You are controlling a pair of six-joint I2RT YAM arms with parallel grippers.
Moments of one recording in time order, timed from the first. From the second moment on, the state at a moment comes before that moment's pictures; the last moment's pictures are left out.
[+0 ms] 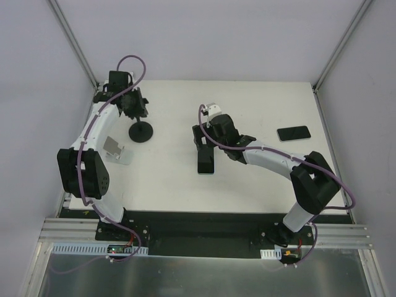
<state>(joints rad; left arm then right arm) -0.02 1.68 1.52 -0.66 0.14 -0.34 0.77 1.65 1.07 0.05 0.11 0.17</state>
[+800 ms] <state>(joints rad) -0.34 1.43 1.34 -0.80 0.25 -0.06 0.90 1.52 1.00 -0.31 0.43 0.61</state>
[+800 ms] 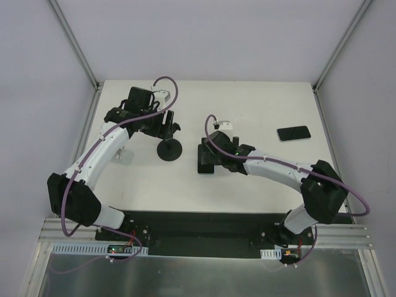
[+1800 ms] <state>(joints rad) -0.34 1.21 1.23 -0.68 0.18 -0.16 0.91 2.04 1.47 -0.71 0.41 0.77</state>
